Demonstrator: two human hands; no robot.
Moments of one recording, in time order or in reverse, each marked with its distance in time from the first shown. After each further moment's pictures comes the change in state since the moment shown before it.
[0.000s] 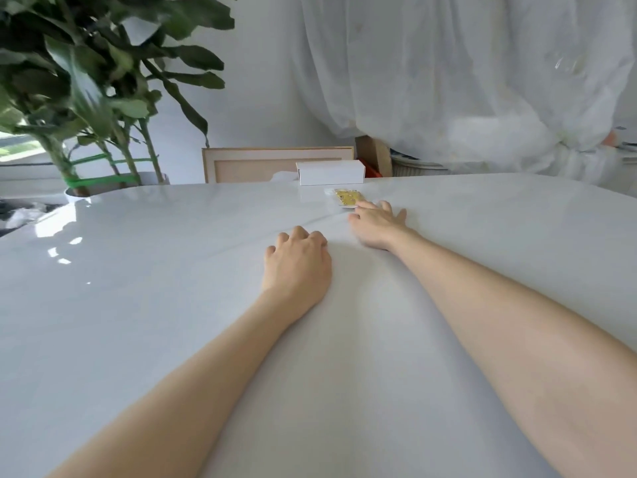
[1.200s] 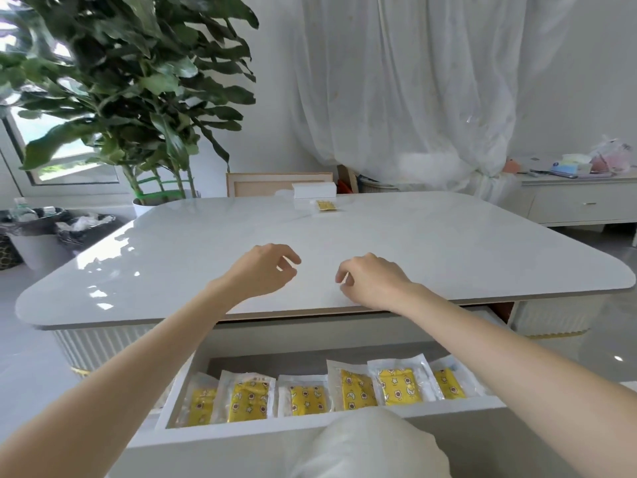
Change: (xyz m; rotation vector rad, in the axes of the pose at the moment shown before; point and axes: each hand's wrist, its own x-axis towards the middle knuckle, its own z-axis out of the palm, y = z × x) left_hand -0.247 0.038 -0.184 -0.184 -0.231 0.103; right_hand -0.417 -0.030 -0.095 -0.077 -0.001 -0.241
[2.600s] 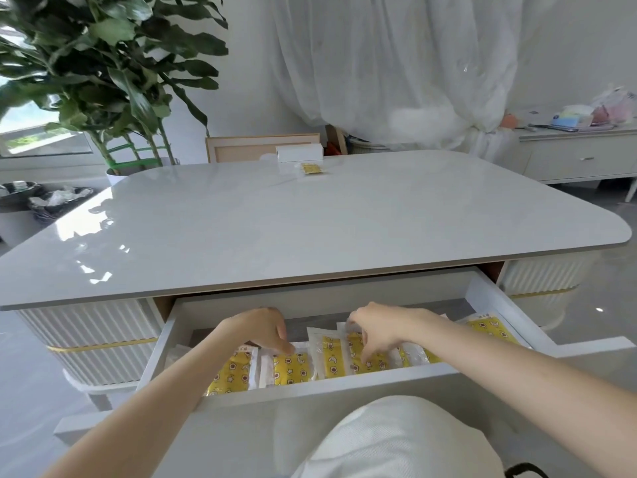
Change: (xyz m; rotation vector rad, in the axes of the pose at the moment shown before) left_hand -0.013 -0.036 0.124 0.251 -0.632 -0.092; right_hand -0.038 0.046 0.084 -0.044 -0.623 0.000
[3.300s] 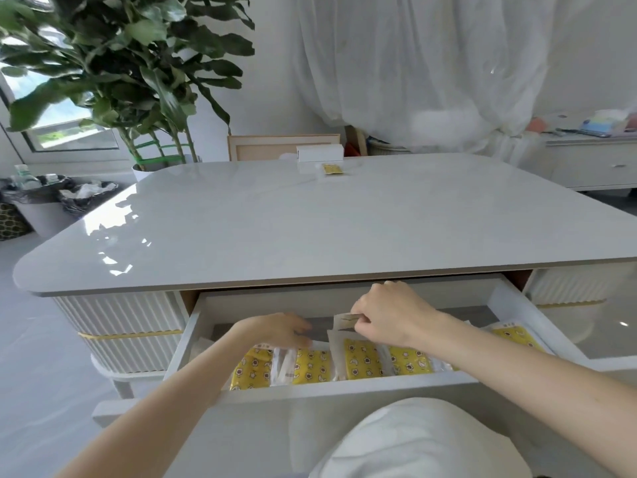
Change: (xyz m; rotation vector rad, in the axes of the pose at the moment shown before) left_hand -0.004 -0.012 0.008 -0.095 -0.073 0.031; right_hand -0.021 -0.034 -0.019 -0.299 0.494 -0.164
